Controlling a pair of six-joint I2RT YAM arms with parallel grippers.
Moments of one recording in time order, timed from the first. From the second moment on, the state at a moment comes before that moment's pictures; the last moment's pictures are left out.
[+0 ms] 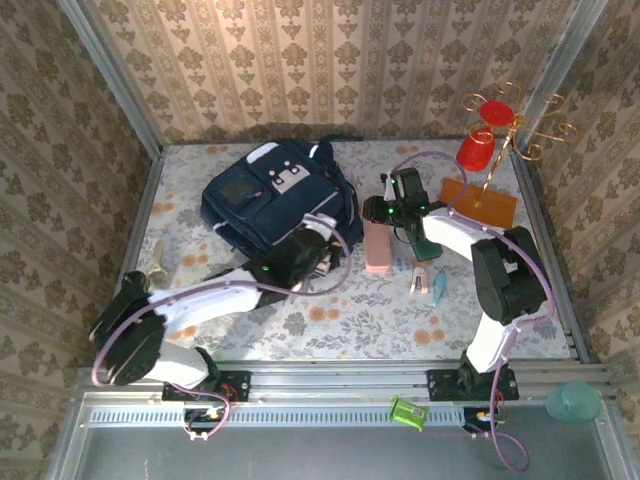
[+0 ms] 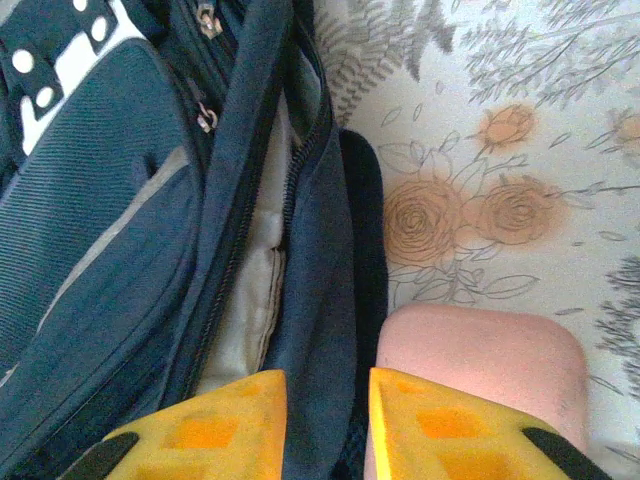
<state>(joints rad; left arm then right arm) -0.95 1.34 0.79 -0.03 -0.40 -0.22 0.32 1.74 1.10 -0.09 -0.21 0.45</state>
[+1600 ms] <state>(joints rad) 0.01 1.62 0.58 0.31 0.31 -0.66 0.67 1.80 1.00 0.02 -0.16 0.55</state>
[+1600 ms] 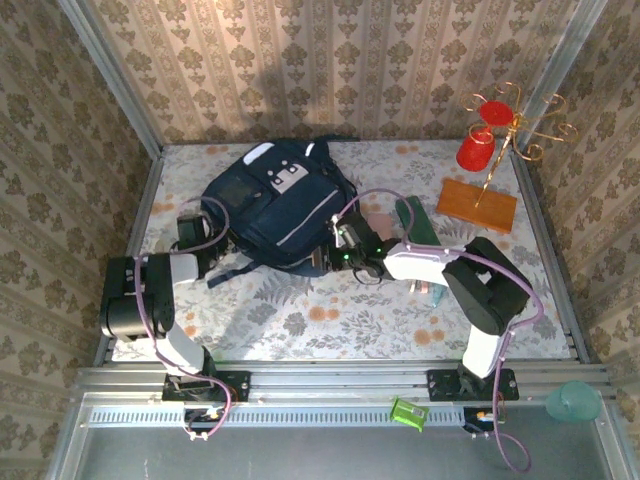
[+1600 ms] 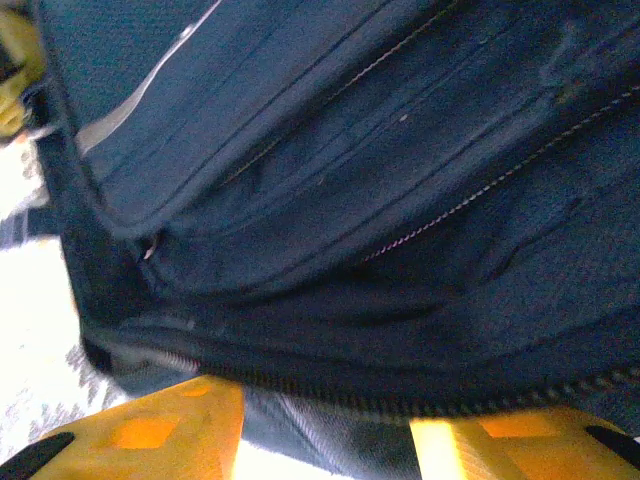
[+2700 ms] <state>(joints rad) -0.30 1.23 0.45 0.13 0.17 -0.87 1.10 1.82 0.90 0.38 0.21 0.40</state>
